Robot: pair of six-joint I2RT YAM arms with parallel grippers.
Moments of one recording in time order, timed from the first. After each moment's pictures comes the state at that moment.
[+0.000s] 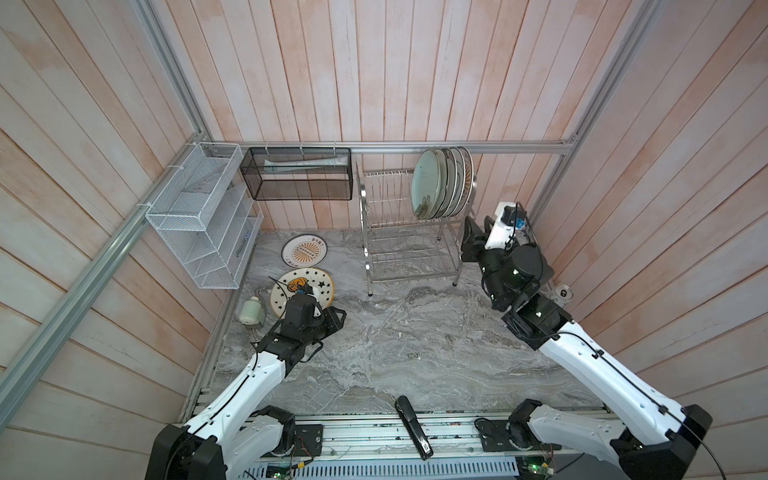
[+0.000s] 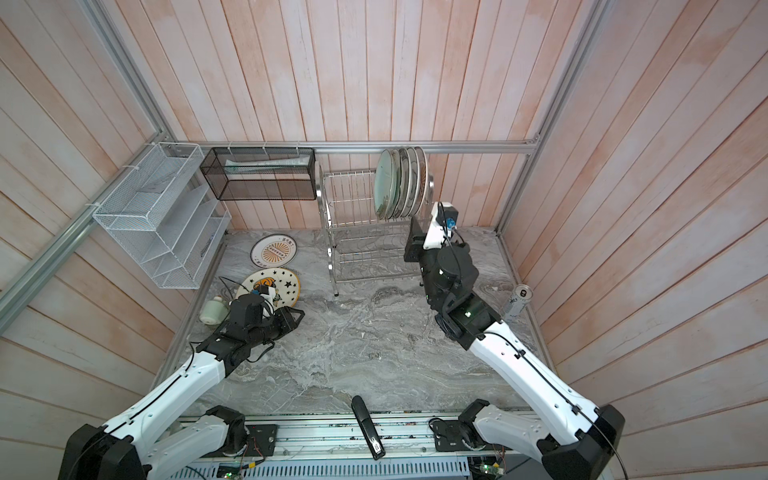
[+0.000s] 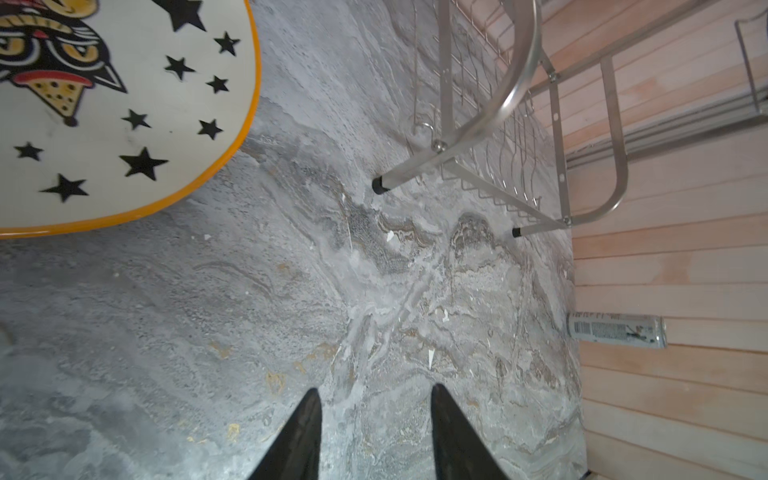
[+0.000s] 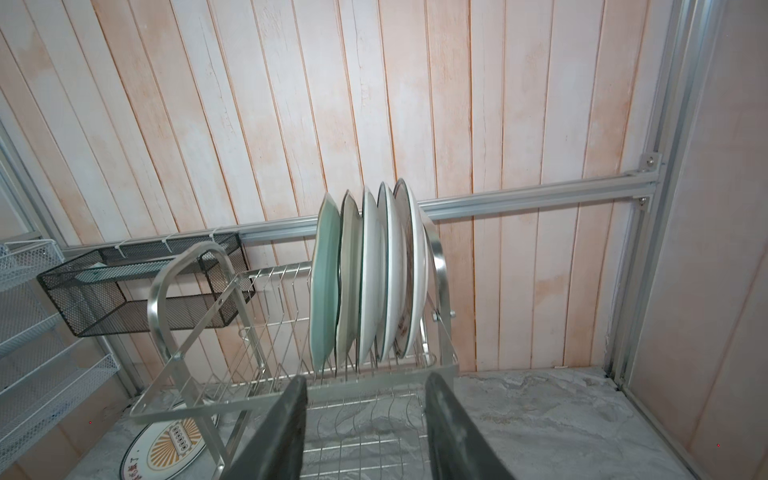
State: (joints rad) left arm -0.30 1.02 0.57 -0.22 0.23 -0.78; right arm 0.67 1.06 1.06 0.12 0.53 0.14
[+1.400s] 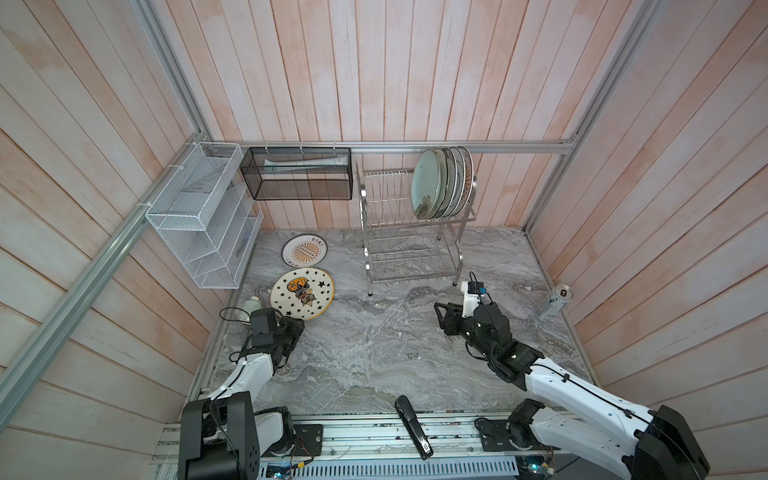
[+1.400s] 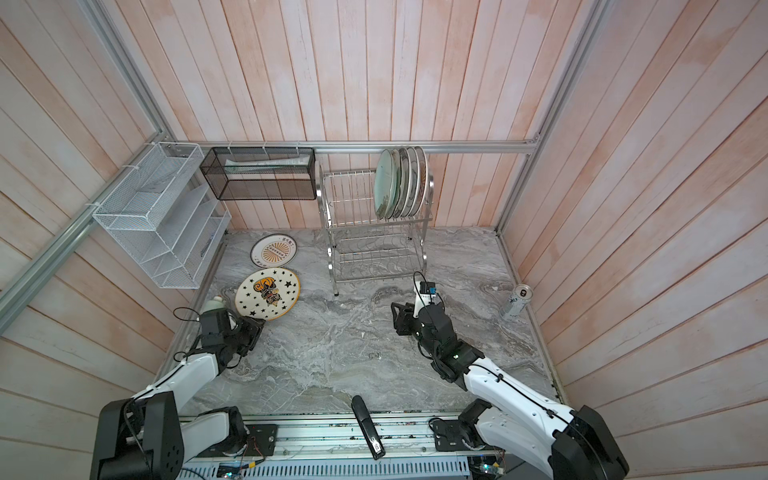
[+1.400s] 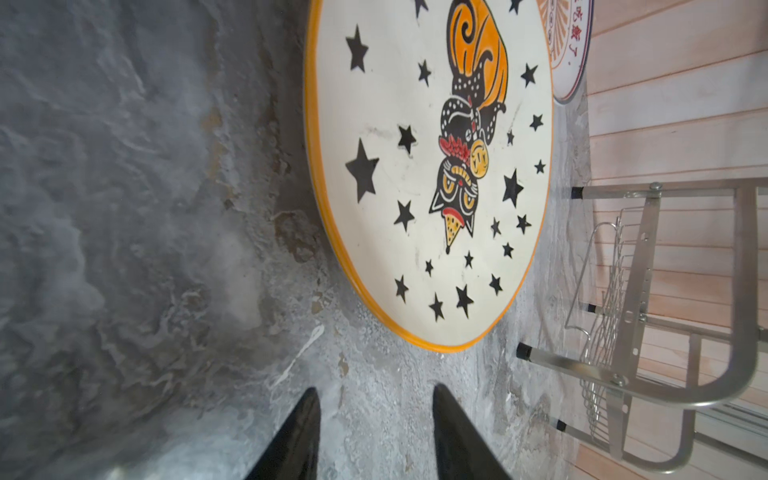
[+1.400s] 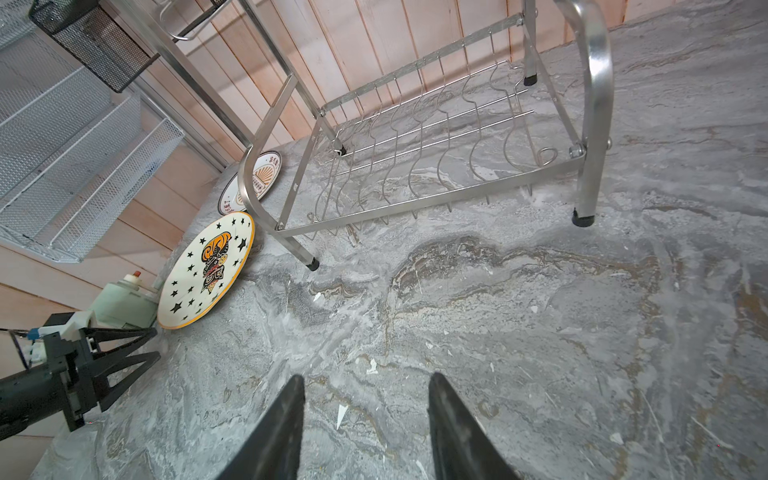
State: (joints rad) left arm 0.17 1.19 0.37 0.02 0.31 -0.94; right arm 0.67 0.97 0.47 0.13 0.14 0.58
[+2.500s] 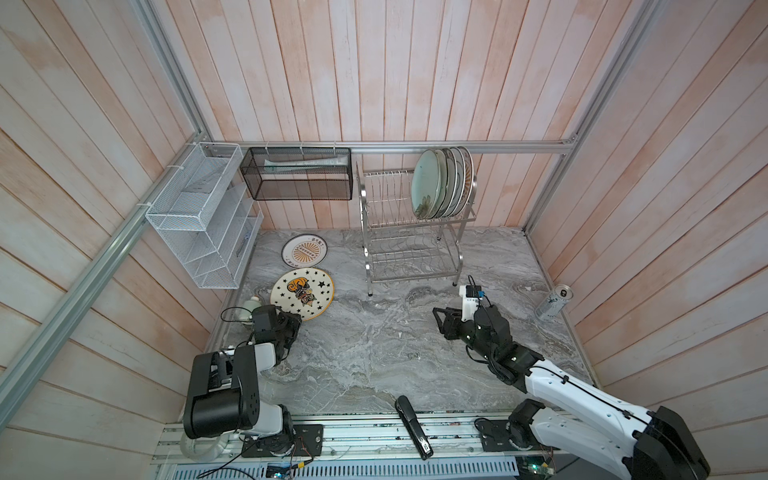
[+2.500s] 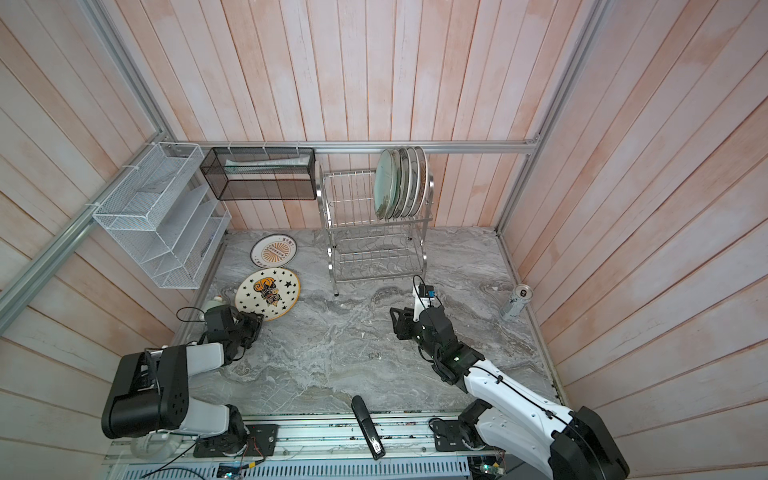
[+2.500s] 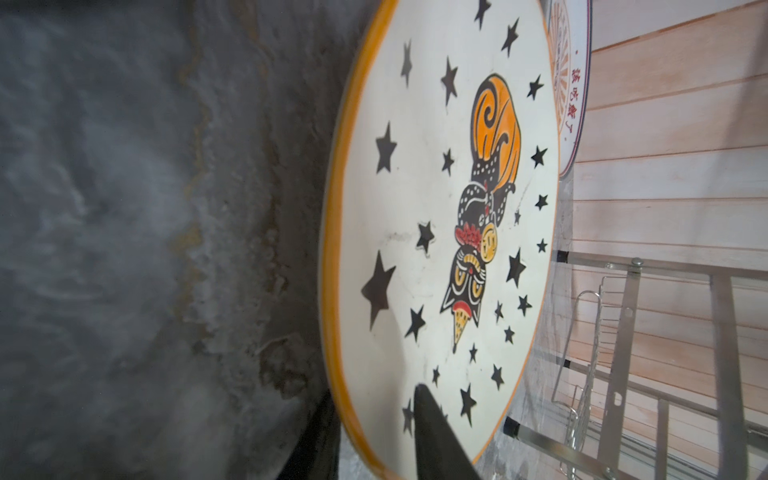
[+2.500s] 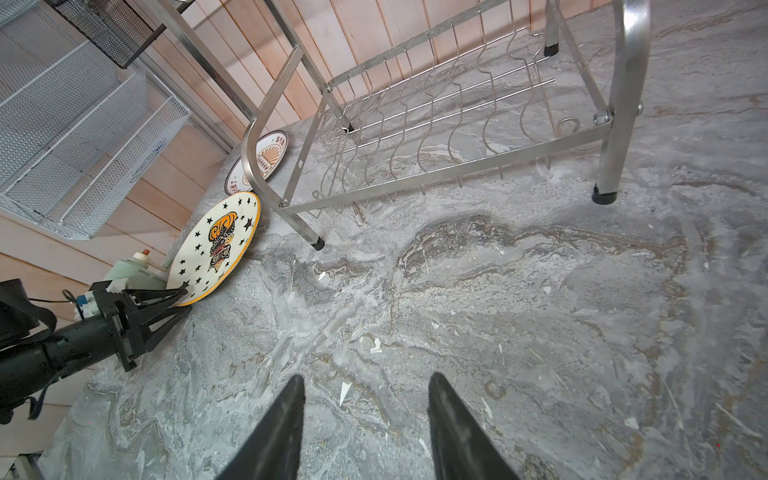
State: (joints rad) left arm 0.19 1.46 0.38 0.36 0.28 -1.06; right arm 0.66 0.97 0.44 0.13 0.08 0.58
